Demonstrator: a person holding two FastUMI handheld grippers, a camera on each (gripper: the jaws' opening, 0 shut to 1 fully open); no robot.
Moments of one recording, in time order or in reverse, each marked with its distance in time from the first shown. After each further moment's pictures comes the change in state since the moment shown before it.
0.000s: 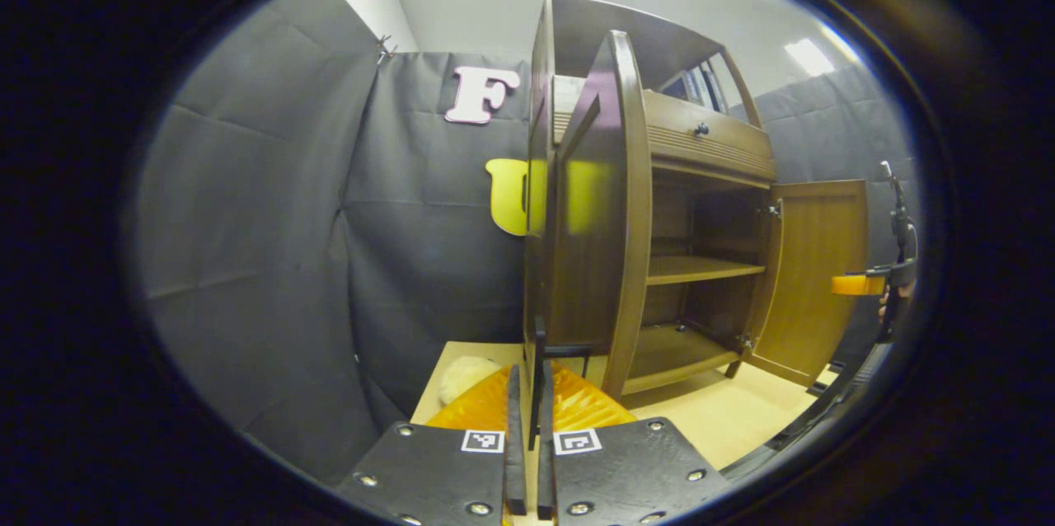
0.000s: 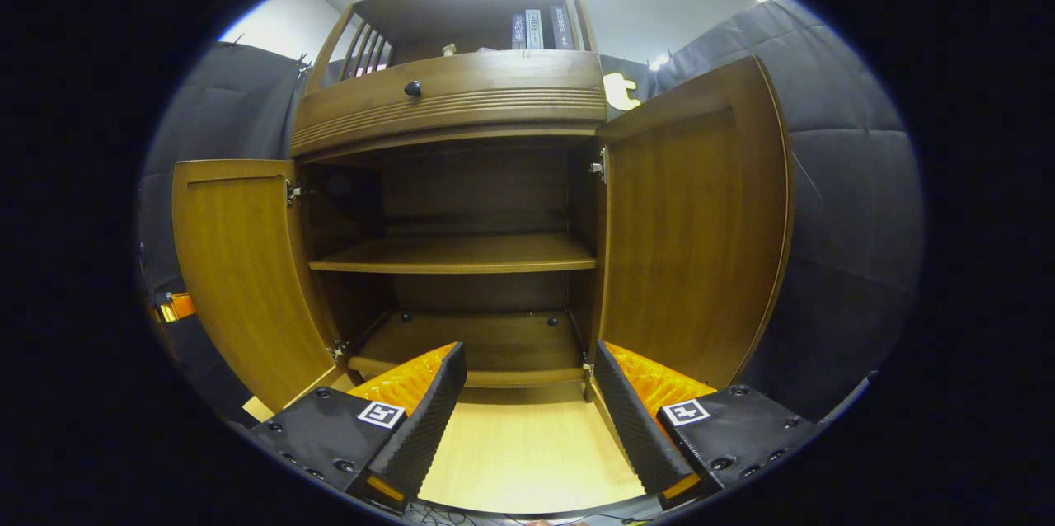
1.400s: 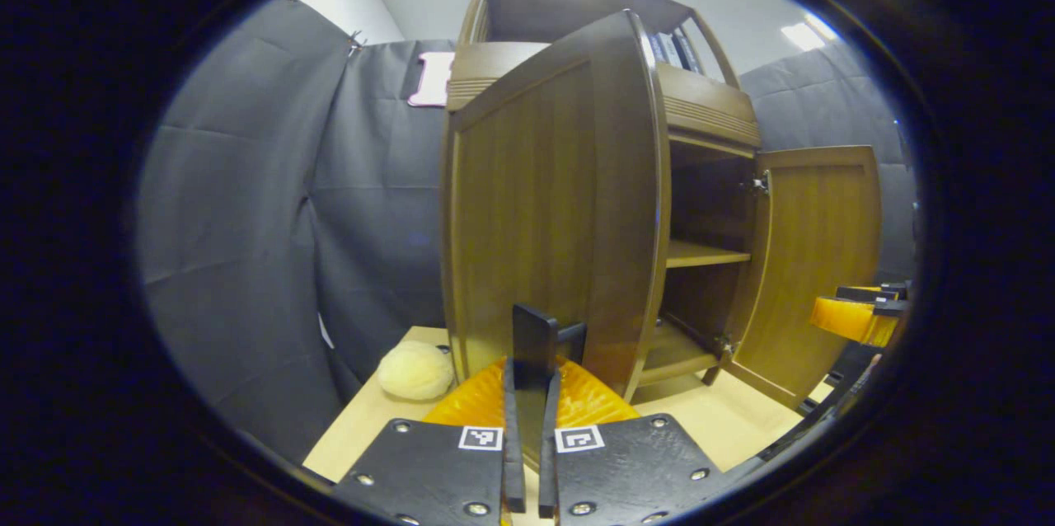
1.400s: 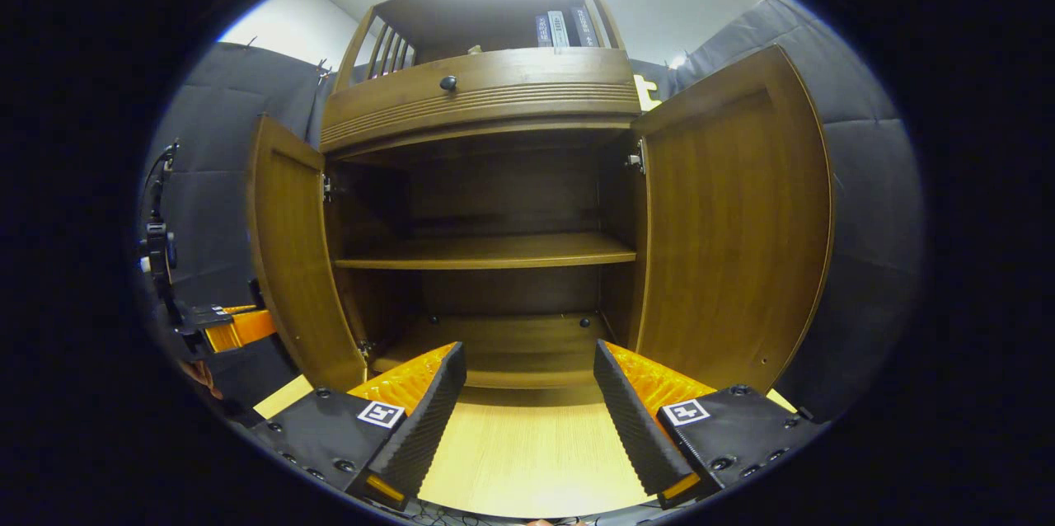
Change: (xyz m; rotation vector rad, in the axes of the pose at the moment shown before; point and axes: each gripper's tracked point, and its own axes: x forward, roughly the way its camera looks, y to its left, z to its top) left arm 0.038 -0.158 -0.030 0.009 0.058 -0.013; right arm 0.005 0.052 -0.018 0.030 -0.038 0.119
